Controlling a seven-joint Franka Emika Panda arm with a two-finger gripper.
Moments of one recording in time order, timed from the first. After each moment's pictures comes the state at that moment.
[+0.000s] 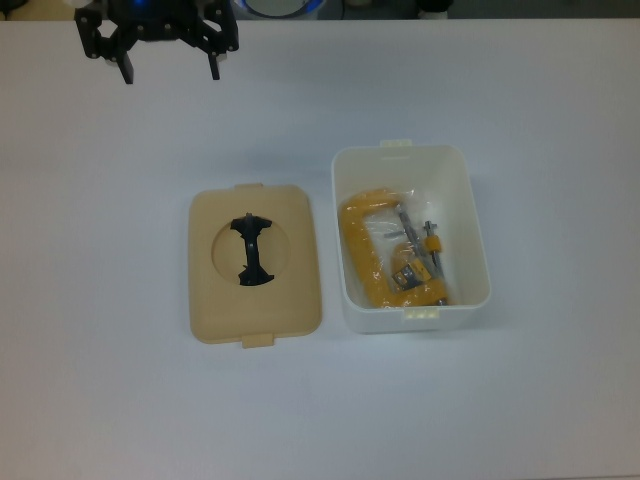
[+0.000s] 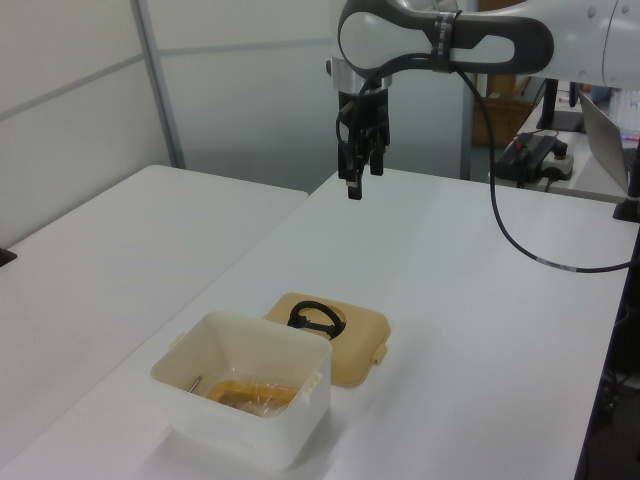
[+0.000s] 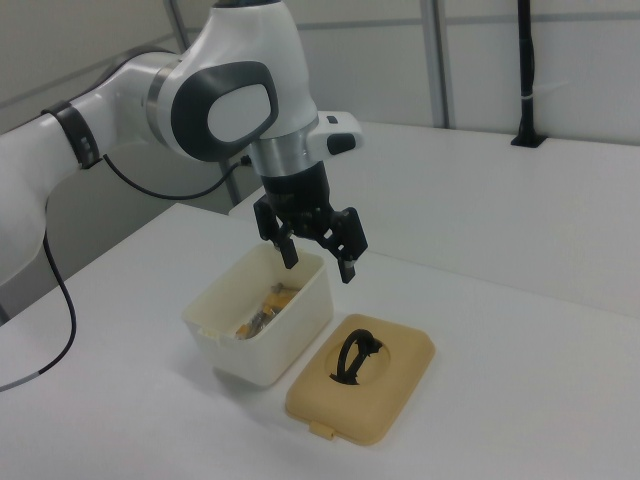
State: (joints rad) arm -0.07 0.17 -0.01 -1.40 0.00 1.59 -0.21
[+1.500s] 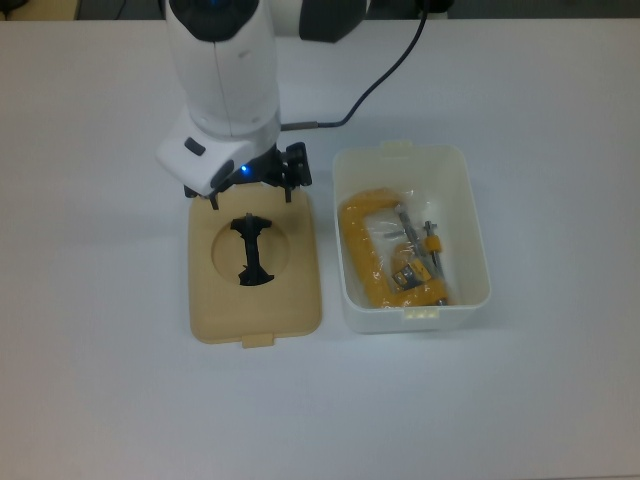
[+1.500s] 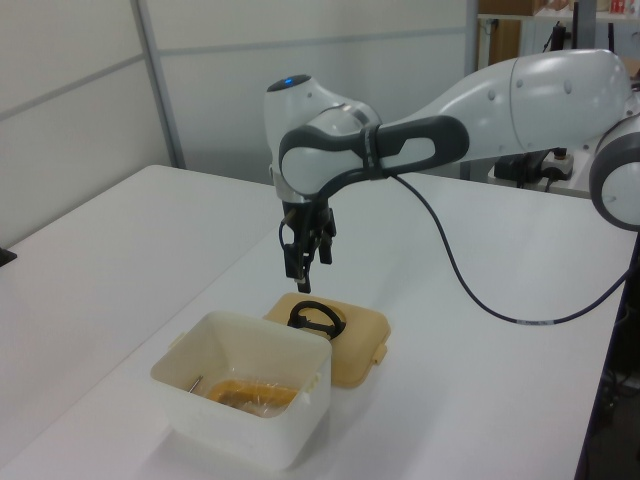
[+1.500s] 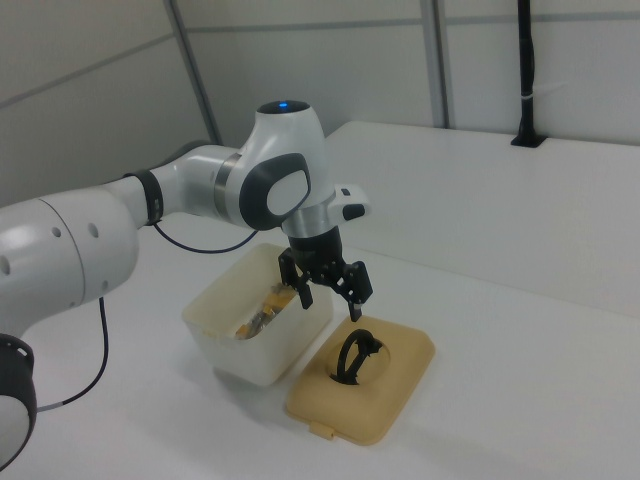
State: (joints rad) arm 0.01 0.41 0.06 -1.44 -0.04 1.83 -0.11
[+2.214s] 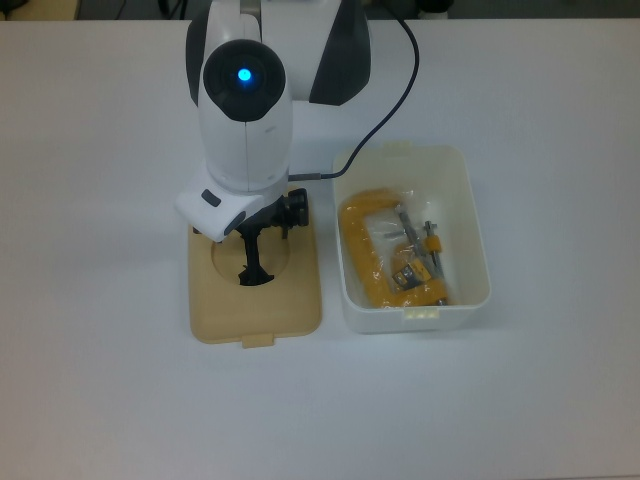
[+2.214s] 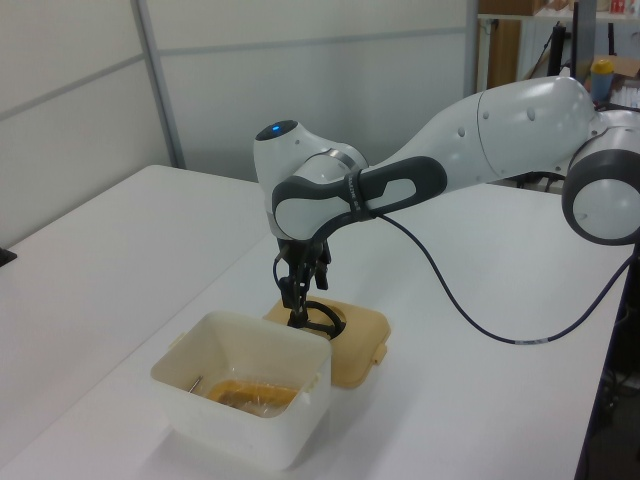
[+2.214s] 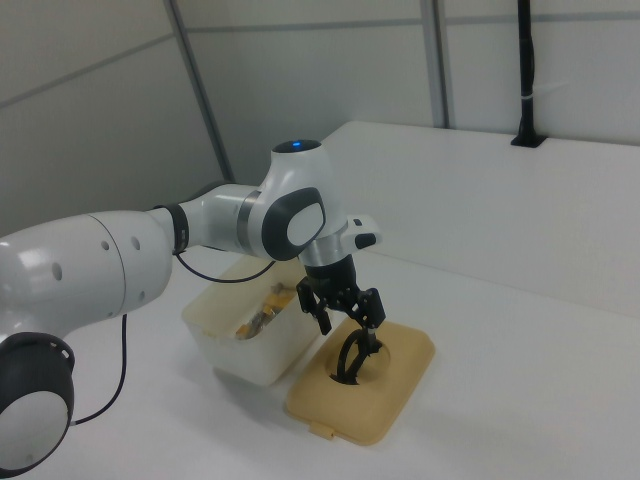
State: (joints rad) arm 0.02 0.51 0.06 -1.45 -0.11 1.93 -0.05
